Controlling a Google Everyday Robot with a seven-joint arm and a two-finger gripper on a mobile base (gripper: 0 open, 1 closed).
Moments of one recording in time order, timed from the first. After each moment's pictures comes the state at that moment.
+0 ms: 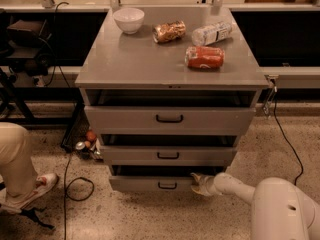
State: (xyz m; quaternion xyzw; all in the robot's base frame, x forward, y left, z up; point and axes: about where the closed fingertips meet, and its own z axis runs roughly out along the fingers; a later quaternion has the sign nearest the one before) arm 0.639 -0.195 0.157 -0.73 0.62 -0.02 0.30
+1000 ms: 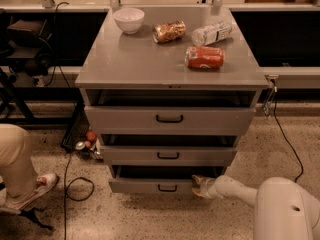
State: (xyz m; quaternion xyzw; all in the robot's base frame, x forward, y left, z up) arm 0.625 -0.198 0.159 -0.72 0.63 -0.02 0.30
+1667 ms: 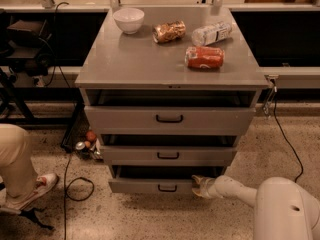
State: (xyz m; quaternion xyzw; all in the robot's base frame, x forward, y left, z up) arm 0.624 -0.196 0.157 -0.72 0.63 -0.02 0.30
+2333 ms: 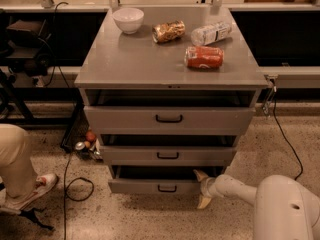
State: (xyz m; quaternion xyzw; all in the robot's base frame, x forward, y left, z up) arm 0.630 -0.194 0.166 -0.72 0.62 -0.02 0.30
